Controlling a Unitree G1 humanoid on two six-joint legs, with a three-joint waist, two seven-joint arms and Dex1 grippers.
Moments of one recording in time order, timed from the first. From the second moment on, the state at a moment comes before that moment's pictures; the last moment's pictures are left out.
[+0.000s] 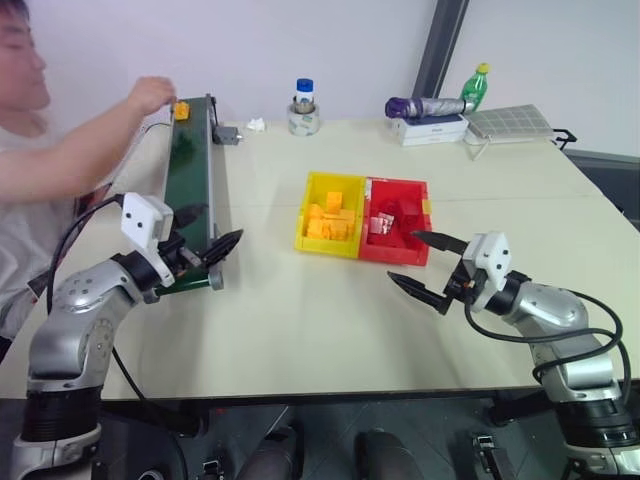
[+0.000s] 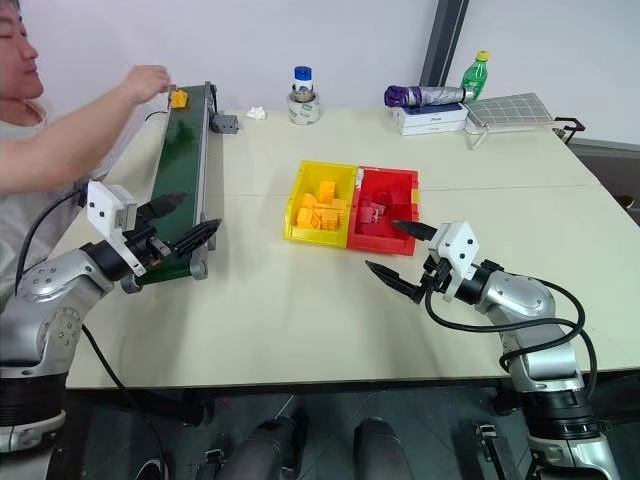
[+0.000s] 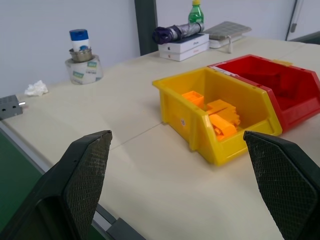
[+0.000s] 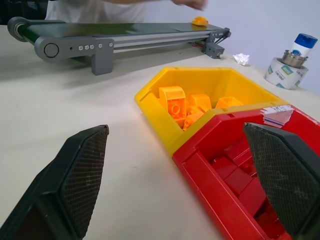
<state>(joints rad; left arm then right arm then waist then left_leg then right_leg) -0.31 0.62 0.26 -0.19 -0.51 0.40 -0.70 -0.24 -0.61 -0.11 -0.12 0.40 0.08 0.91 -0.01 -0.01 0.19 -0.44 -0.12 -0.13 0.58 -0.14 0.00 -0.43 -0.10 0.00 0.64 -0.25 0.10</state>
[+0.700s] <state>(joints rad) -0.20 0.51 0.34 -0.30 -0.49 0.33 -0.54 -0.25 -0.61 -0.10 -0.12 0.40 0.08 0.92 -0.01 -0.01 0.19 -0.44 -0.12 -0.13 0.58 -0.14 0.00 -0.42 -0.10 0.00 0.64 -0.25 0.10</state>
